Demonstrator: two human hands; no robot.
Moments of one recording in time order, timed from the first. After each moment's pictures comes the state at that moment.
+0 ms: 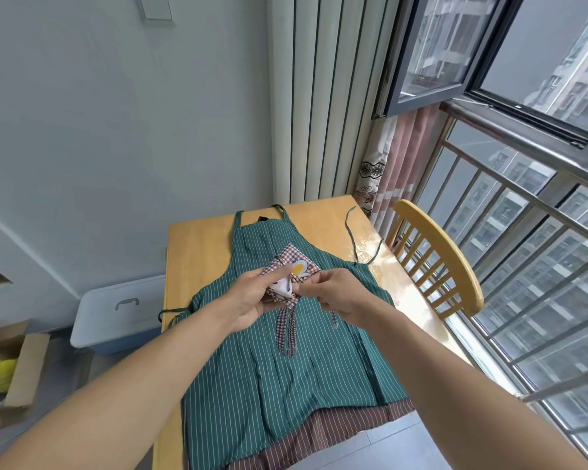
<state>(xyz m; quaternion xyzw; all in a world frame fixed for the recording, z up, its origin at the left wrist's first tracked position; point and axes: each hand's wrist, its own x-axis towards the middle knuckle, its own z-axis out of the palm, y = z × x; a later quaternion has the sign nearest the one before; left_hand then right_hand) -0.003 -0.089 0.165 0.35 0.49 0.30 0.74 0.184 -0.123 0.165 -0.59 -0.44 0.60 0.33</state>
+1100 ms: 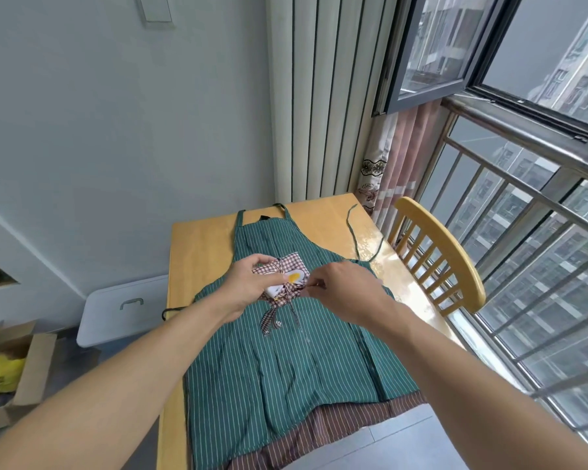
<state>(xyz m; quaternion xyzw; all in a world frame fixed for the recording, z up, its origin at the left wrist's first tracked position) -0.013 -0.083 0.169 0.51 0.57 0.29 0.58 0.184 -0.148 0.206 -0.62 -0.76 0.13 0.10</state>
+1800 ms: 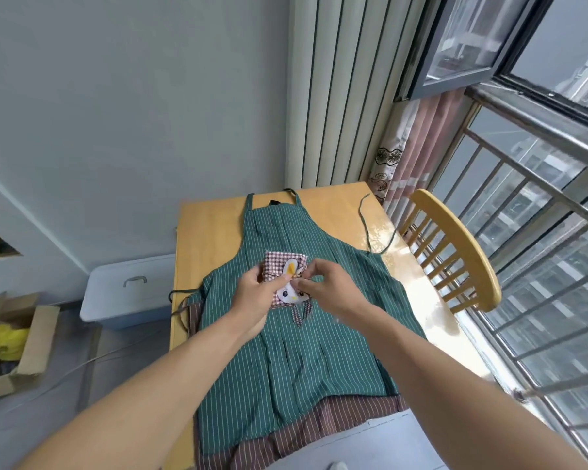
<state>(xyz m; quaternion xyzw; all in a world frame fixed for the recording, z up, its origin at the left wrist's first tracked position) -0.016 -0.103 0.118 0.35 0.52 0.43 0.65 0.147 -0.124 0.147 -0.64 -0.57 0.42 0.30</state>
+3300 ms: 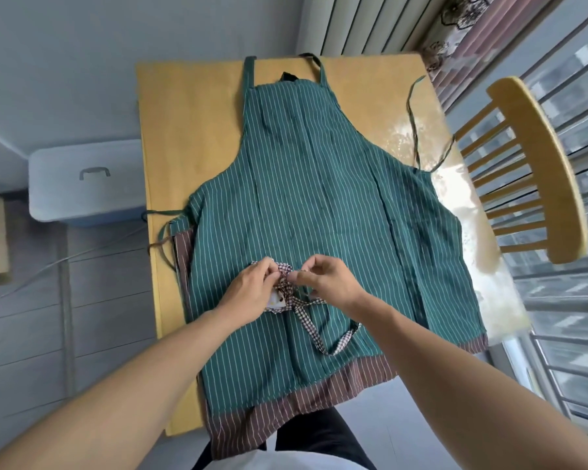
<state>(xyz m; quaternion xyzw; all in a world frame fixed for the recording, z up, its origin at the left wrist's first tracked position) -0.089 -0.078 -0.094 0.69 0.56 0.07 0.45 0.106 -0.089 -0.047 -0.64 -0.40 0.62 0.20</state>
